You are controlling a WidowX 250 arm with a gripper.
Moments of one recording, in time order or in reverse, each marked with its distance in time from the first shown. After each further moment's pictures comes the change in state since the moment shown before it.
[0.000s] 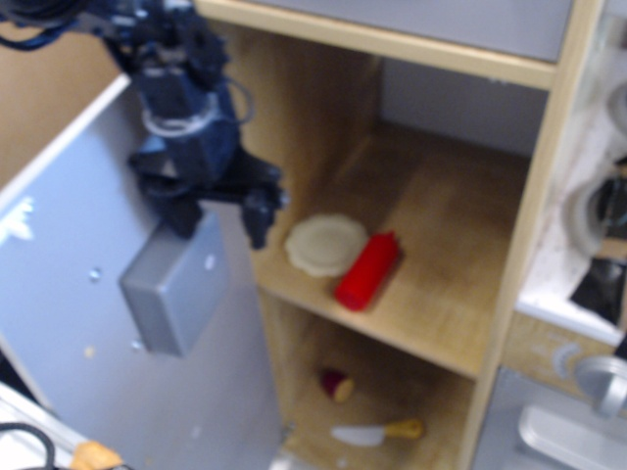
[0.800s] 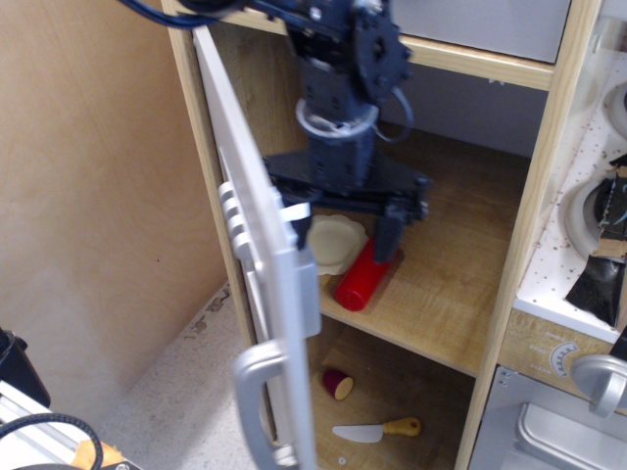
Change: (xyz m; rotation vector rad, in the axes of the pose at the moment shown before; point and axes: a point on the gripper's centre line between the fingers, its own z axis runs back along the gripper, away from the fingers) arm -0.004 -0.085 0.011 0.051 0.033 0.014
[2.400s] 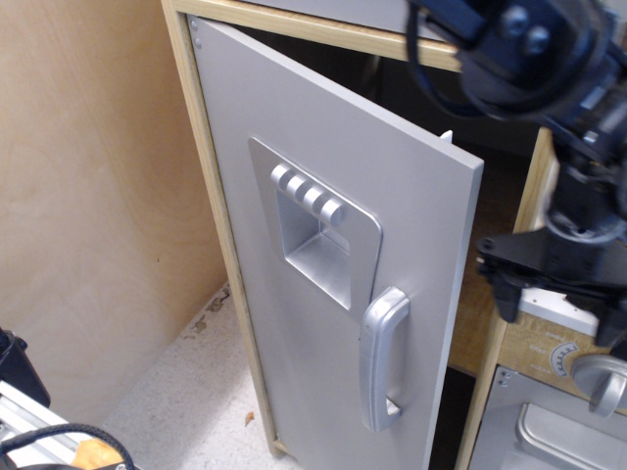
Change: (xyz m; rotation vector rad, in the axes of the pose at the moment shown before) arm -0.011 -0.142 -0.039 -0.132 -0.050 -0.171
